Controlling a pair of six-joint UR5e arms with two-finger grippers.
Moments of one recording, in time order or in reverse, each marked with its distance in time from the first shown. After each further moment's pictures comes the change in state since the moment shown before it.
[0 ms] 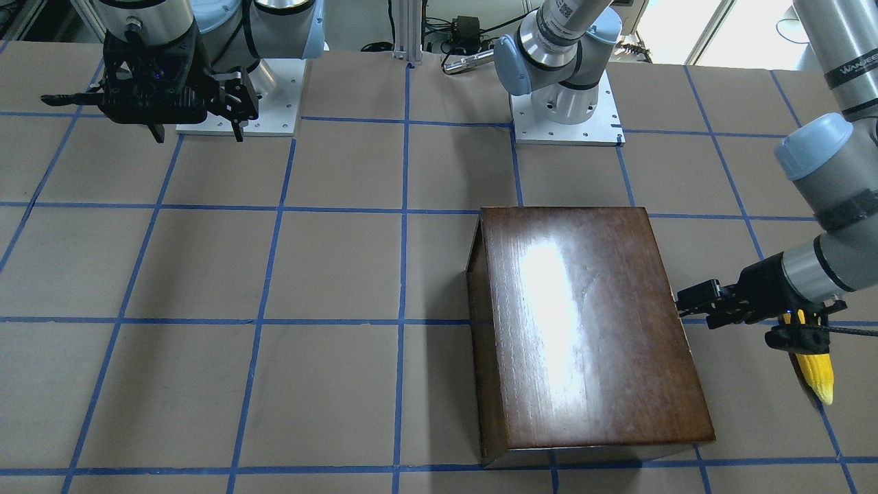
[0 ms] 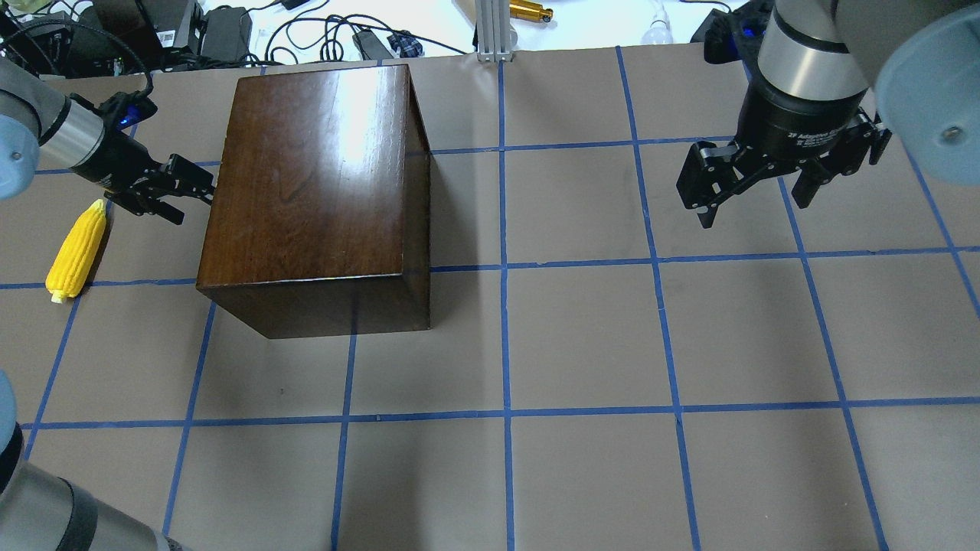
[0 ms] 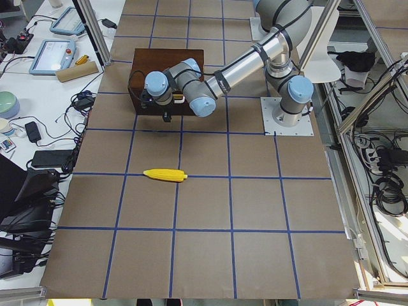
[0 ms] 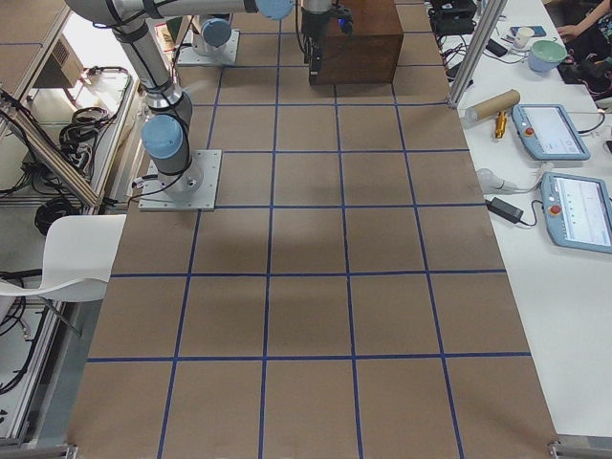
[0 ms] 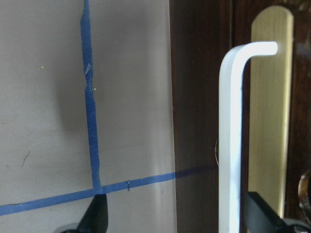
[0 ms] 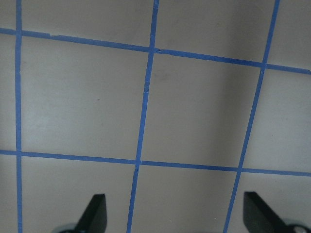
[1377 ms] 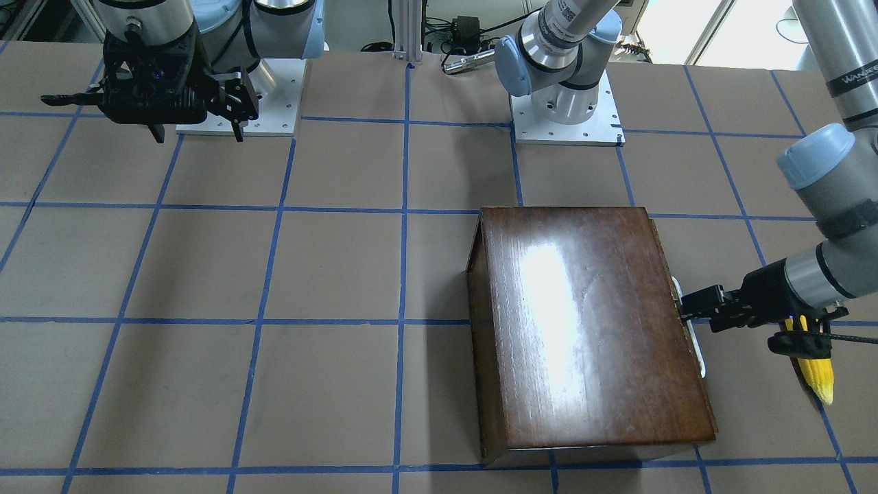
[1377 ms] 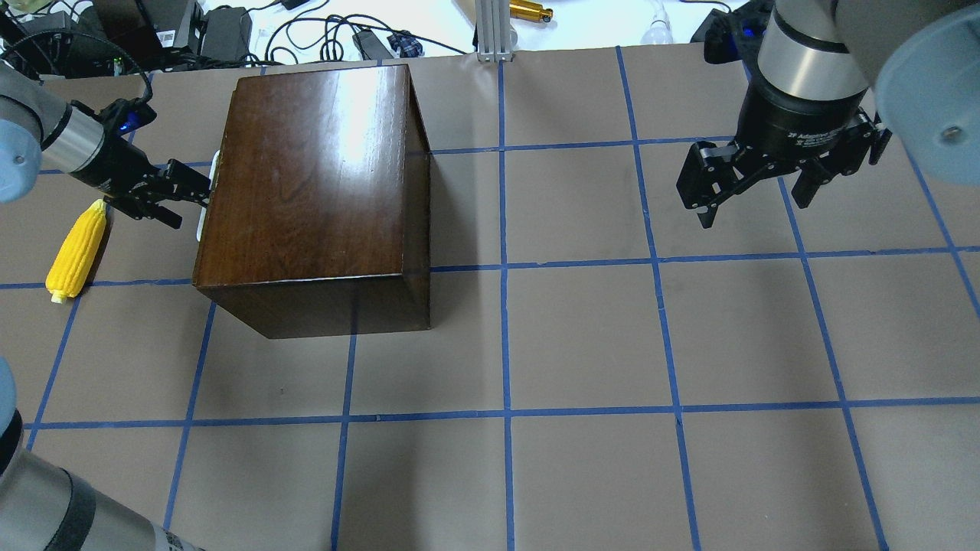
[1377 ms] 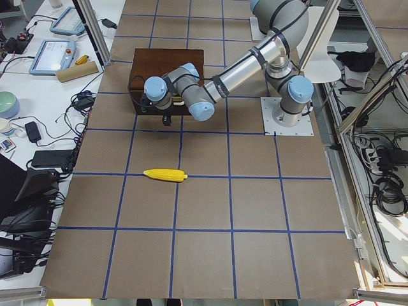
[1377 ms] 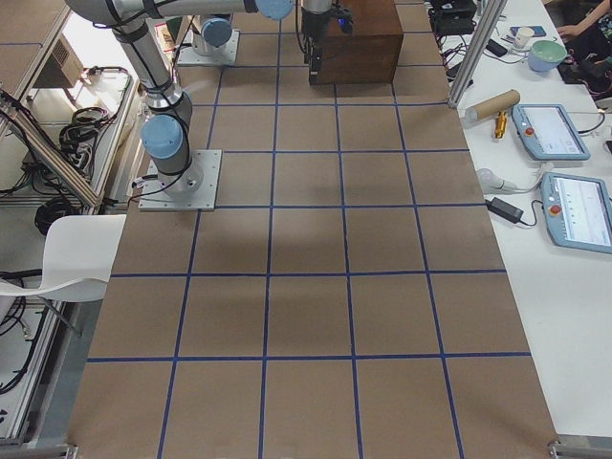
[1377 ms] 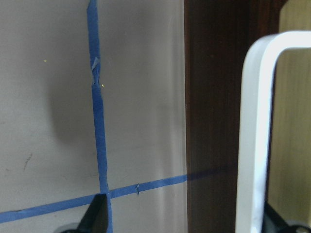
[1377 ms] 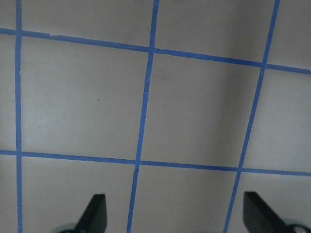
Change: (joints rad) left arm 0.018 -0.022 0.006 0.011 0.010 0.013; right arm 0.000 0.000 0.000 0.000 0.000 0.000
